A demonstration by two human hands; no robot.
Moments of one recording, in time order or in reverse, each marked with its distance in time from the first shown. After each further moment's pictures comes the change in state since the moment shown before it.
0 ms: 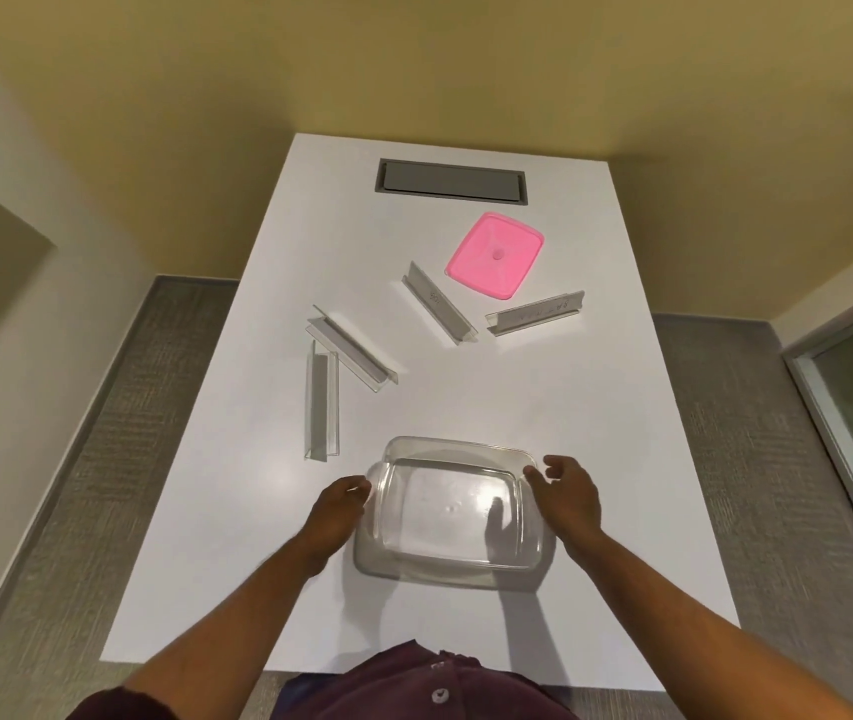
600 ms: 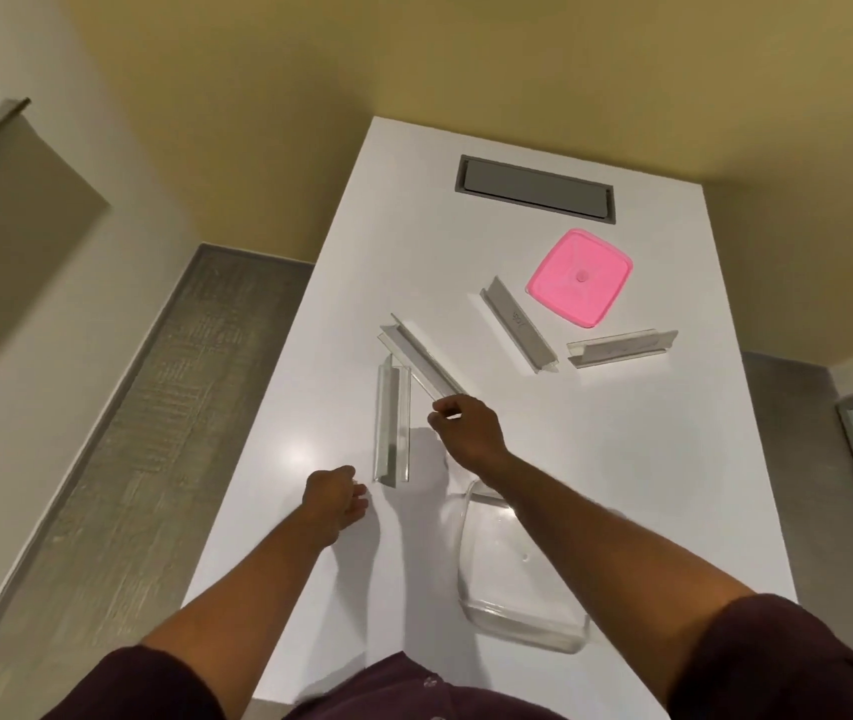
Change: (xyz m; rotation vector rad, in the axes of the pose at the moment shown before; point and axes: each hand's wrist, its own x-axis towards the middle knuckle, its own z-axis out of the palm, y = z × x) left_hand 0.064 0.027 -0.111 -0.464 0.222 -0.317; right_hand 0.000 -0.215 0.174 -0.064 -0.334 -0.357
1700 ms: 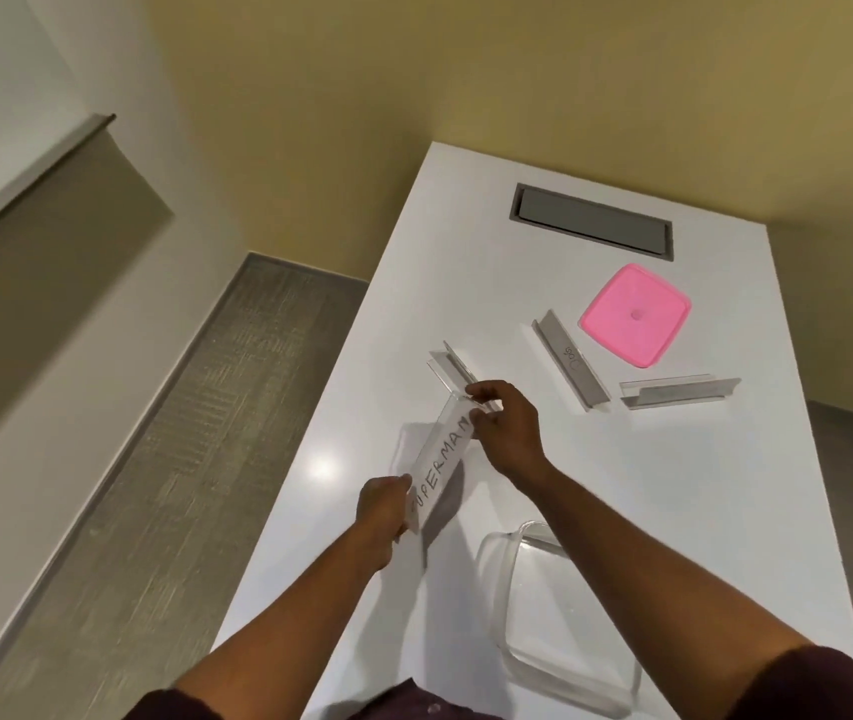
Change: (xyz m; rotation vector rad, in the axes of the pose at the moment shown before) left_hand -0.007 0.023 0.004 0.040 -0.004 0.062; right_hand 0.038 -0.036 0.014 0.211 0.098 -0.222
